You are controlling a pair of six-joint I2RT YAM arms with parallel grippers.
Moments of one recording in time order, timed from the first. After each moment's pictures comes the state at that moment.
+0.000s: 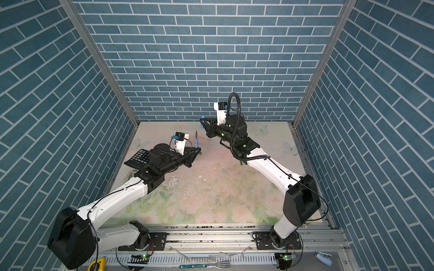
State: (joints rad) left arm -0.54 1.21 0.80 0.20 0.28 -0.30; right arm 0.69 1.60 1.41 0.22 -0.32 0.50
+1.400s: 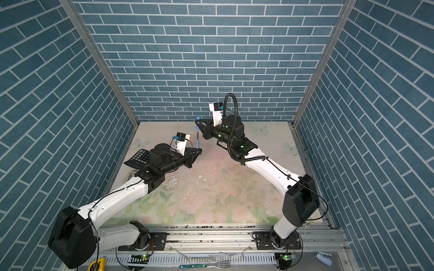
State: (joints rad) left arm -0.54 1.22 0.80 0.19 0.32 -0.30; right arm 0.73 1.61 1.41 0.22 -0.34 0.50
